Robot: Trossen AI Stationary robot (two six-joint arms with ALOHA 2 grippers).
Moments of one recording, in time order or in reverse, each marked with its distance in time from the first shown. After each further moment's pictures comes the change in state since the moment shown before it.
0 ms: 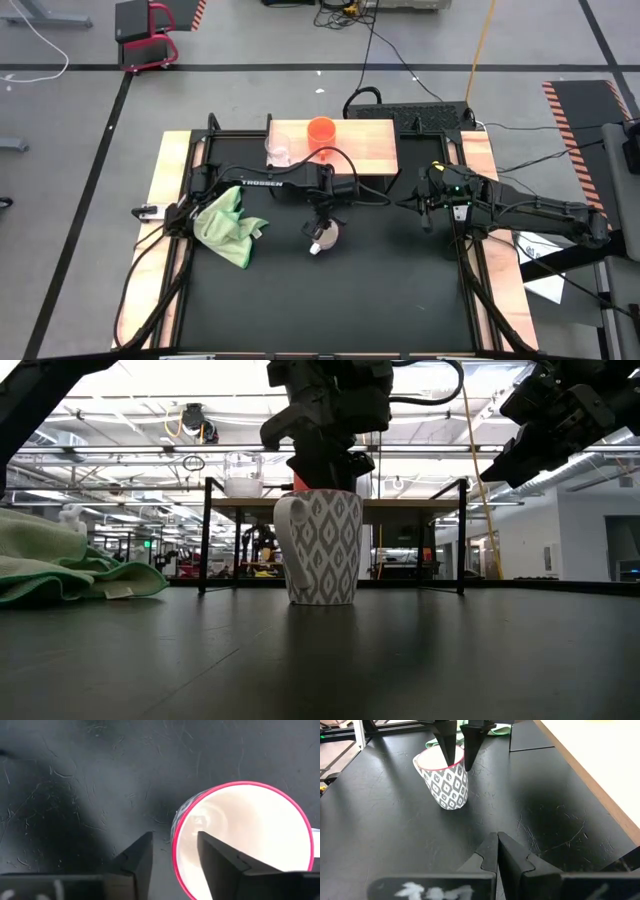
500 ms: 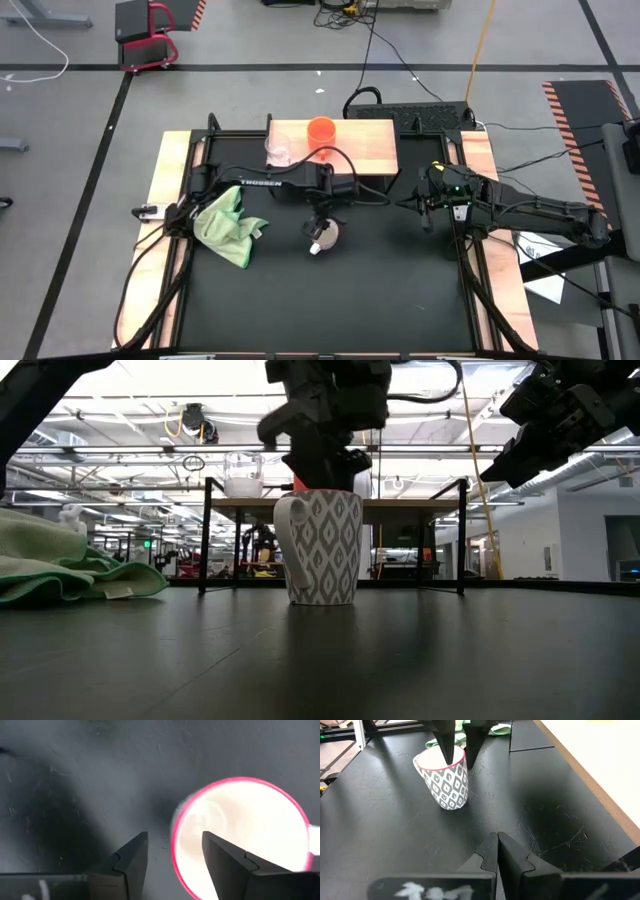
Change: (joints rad) left arm -0.004 -0.008 0.001 -0.008 -0.005 0.000; right arm 0.000 0.000 0.000 0.000 0.000 0.000
